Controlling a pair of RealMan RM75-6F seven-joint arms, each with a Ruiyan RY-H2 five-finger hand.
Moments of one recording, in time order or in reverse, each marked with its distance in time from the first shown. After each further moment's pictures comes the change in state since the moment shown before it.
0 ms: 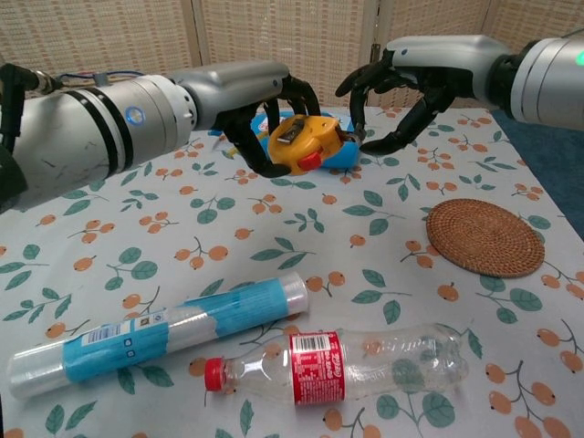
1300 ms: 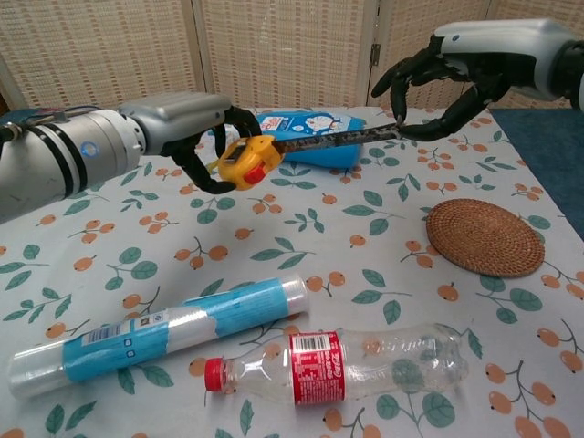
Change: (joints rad) left arm 0.078 0.020 0.097 0.208 0.124 -0.051 -0.154; right arm -0.090 0.119 -0.028 -0.071 -0.098 0.034 0.109
